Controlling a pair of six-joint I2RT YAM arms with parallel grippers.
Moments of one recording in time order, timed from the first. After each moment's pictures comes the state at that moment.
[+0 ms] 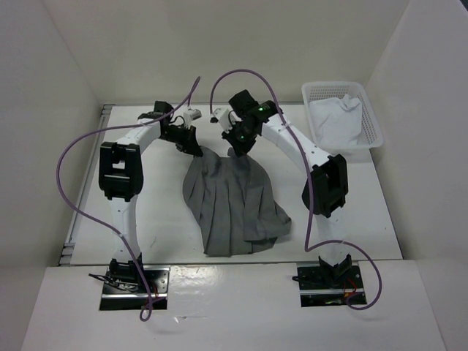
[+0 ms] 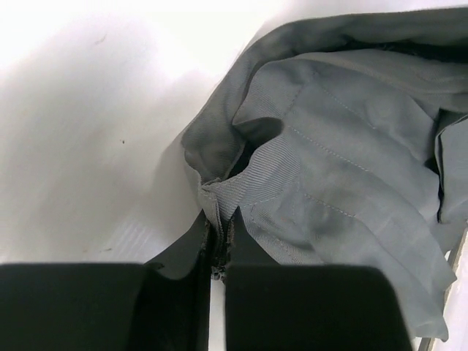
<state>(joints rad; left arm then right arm) -0.08 2.24 1.79 -0.70 0.91 0.41 0.59 2.09 2.06 -1.05 -0.20 -0.40</state>
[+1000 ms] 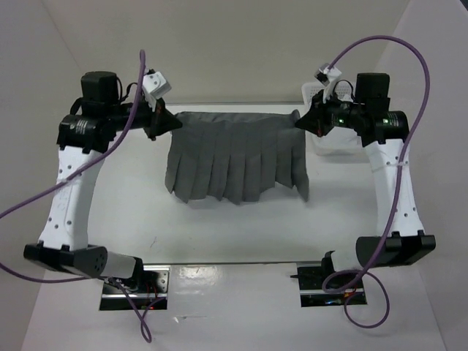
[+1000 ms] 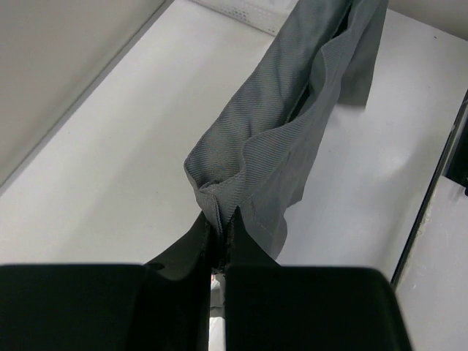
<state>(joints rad) -0.12 1.42 1.83 -0.92 0.78 0.39 0.03 1.42 1.77 -0.96 -0.73 -0.30</state>
